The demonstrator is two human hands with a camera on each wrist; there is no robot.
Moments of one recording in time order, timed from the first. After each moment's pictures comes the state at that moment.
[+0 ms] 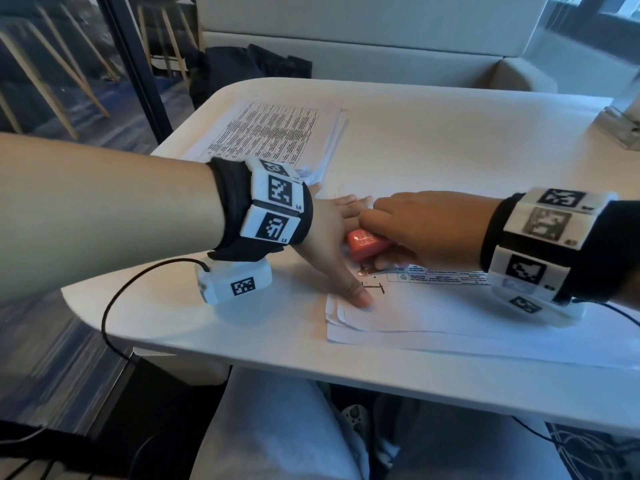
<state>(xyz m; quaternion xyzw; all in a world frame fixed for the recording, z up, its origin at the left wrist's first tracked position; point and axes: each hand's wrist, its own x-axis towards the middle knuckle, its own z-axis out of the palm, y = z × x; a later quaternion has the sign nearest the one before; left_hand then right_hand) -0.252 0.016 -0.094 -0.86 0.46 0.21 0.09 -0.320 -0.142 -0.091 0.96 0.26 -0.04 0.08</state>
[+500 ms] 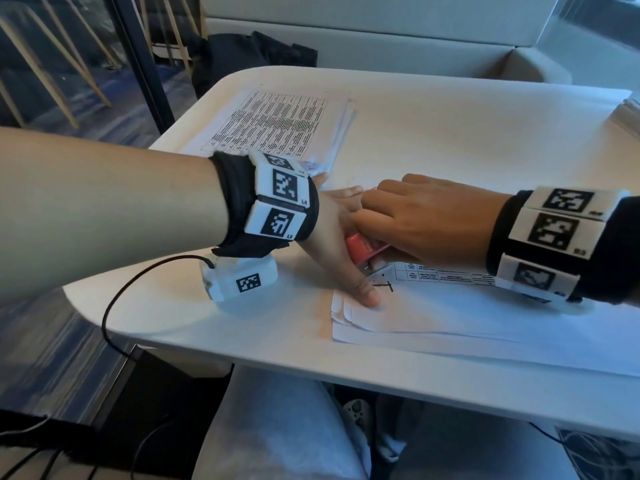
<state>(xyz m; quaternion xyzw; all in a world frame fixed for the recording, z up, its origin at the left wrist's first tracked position) -0.258 0.019 -0.083 -0.84 0.50 0.21 0.03 -0.320 -0.125 -0.087 0.91 0.36 0.05 0.18</state>
